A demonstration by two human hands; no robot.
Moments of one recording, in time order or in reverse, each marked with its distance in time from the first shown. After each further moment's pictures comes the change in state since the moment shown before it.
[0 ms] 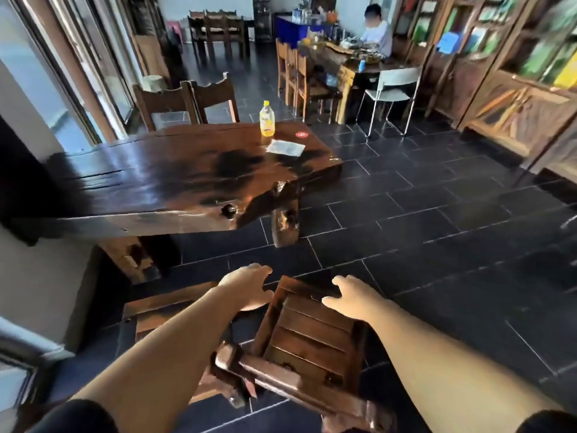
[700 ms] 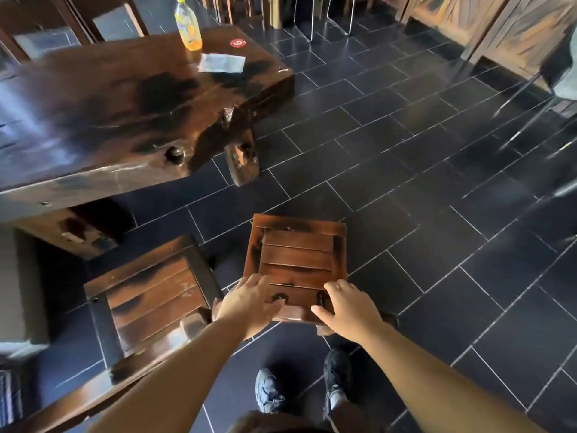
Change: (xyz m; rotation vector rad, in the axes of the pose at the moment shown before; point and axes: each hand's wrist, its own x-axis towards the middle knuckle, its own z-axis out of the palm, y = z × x) left_hand -0.039 -0.016 0.134 -0.129 -0.133 0.096; right_hand -0.065 0.012 0.168 -0.099 0.115 0.059
